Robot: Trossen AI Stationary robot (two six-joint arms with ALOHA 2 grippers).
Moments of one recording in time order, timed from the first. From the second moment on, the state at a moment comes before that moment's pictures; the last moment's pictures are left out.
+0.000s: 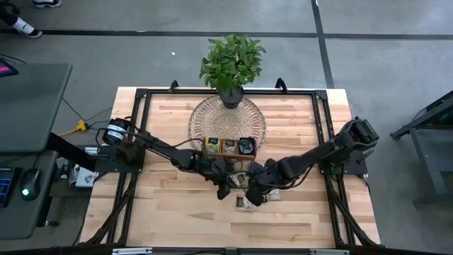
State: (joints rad) left arm -0.22 1.82 1.01 0.22 0.12 -0.65; right arm 0.40 1.70 1.21 -0.70 0.18 1.00
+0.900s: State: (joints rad) left arm -0.10 1.77 1.01 0.42 0.29 -0.61; right arm 0.53 1.71 1.49 -1.16 0.47 0.61
